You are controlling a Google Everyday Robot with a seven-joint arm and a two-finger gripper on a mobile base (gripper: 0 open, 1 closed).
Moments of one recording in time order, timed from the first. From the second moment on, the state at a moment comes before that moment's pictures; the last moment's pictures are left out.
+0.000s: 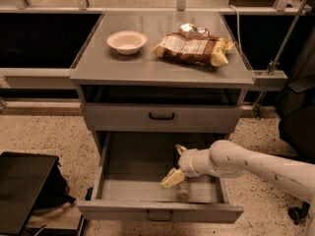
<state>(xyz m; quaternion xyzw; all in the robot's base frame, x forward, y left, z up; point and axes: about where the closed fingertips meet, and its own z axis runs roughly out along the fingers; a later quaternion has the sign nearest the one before) 0.591 -0.060 0.486 -0.50 0.75 0.21 0.37</state>
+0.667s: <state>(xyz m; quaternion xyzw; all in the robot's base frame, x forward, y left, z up) 0.598 -0.078 0.500 -0.47 0.81 0.10 0.34</state>
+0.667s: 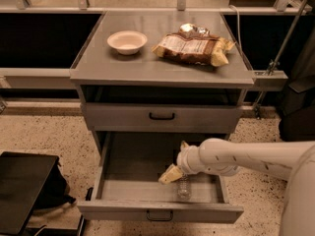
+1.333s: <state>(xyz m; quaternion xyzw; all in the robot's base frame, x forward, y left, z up) 0.603 -0.091 0.518 -0.45 0.83 0.06 0.34</state>
